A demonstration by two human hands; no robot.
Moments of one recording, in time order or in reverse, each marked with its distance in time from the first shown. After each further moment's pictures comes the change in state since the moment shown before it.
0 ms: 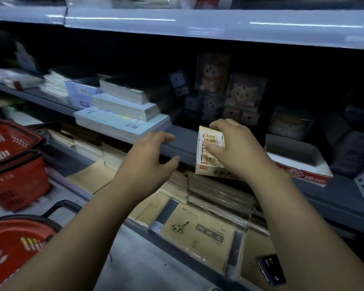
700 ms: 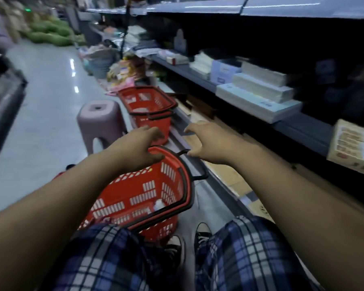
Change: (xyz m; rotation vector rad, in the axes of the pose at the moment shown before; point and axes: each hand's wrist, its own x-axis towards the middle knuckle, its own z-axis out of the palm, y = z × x) left_hand -0.205 -0.110 -0.209 0.561 -0.122 -0.422; right_hand -0.054 -0.263 0.102 0.034 -0.568 -0.712
